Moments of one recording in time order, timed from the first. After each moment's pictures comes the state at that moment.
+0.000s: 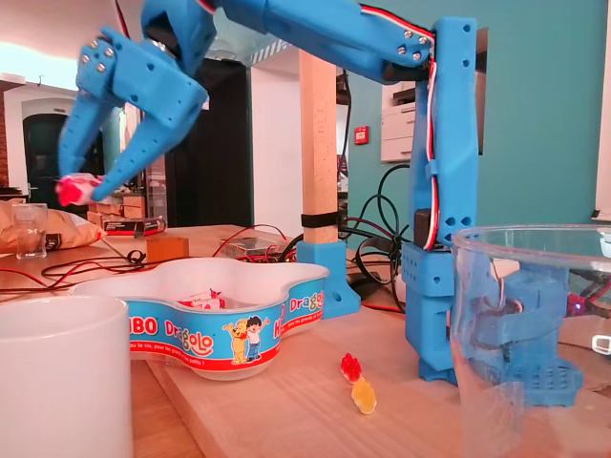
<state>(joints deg) 27.2 89.4 65.2 79.6 0.8</state>
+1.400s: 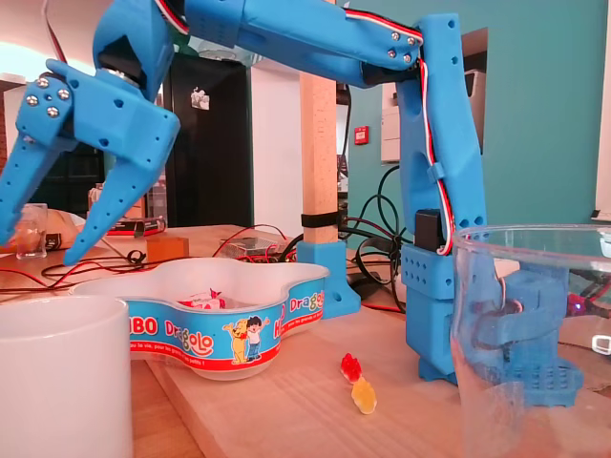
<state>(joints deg) 18.6 80.9 65.2 79.6 0.0</state>
